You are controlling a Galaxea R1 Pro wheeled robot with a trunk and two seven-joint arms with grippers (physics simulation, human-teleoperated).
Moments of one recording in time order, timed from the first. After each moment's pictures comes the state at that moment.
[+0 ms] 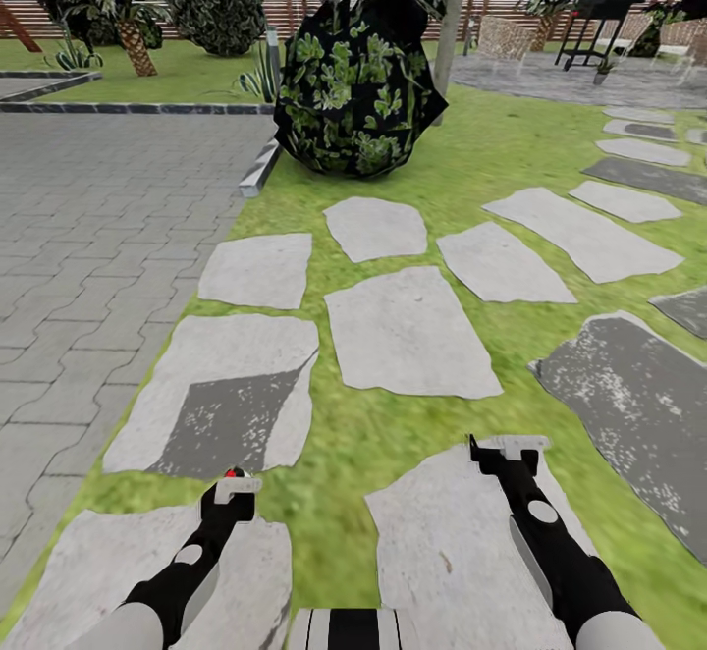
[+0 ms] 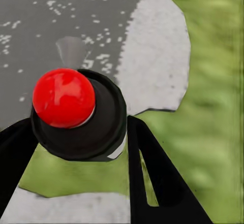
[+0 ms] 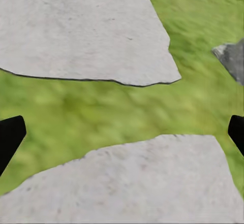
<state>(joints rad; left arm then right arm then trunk) -0.60 0.02 0.00 -0.29 -0.02 -0.40 -0.01 -0.49 -0.09 0.00 -0.81 0.01 -0.11 -0.09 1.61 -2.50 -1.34</state>
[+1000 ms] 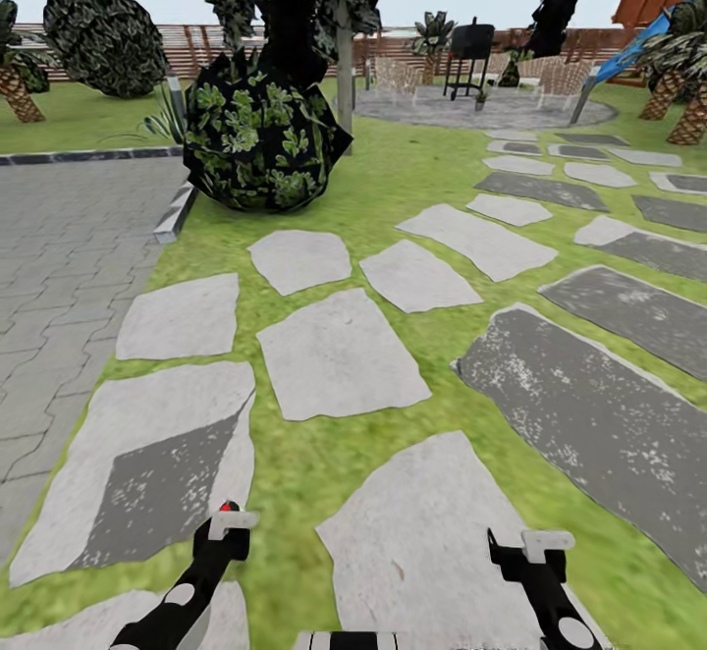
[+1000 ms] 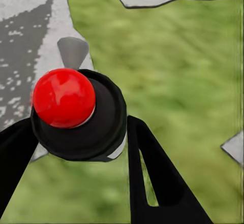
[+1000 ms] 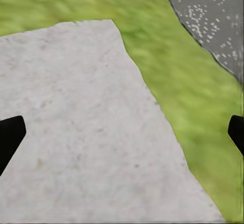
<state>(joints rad) -0.52 0.03 -0.01 -0.27 -0.03 -0.40 0.00 -0.26 -0.11 0.00 -0.70 0.01 -0.23 -0.09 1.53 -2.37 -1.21</state>
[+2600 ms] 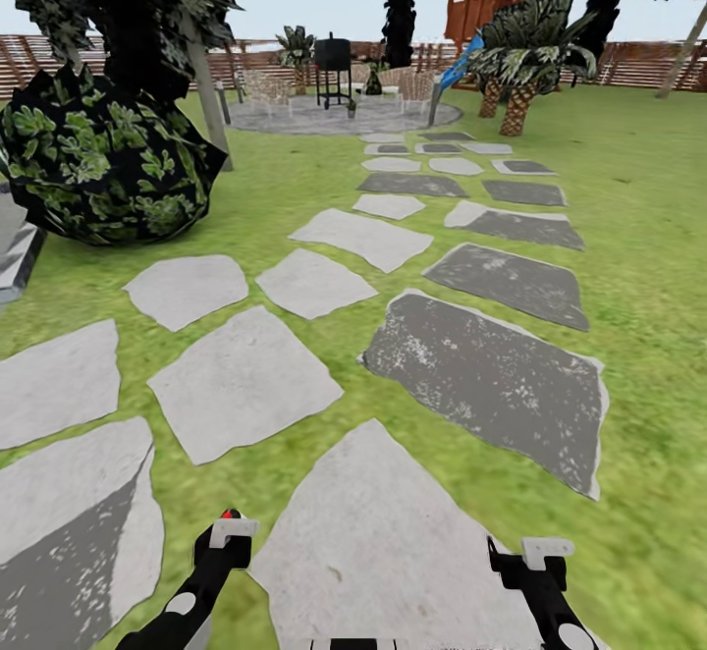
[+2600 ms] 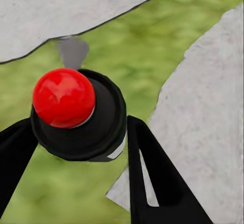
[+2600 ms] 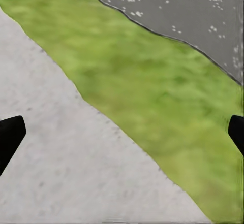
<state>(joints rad) -0.50 0.02 -0.01 -0.27 -0.03 -0.40 0.00 -0.26 -0.11 0.00 -0.67 0.00 -0.23 -0.09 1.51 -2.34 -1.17</state>
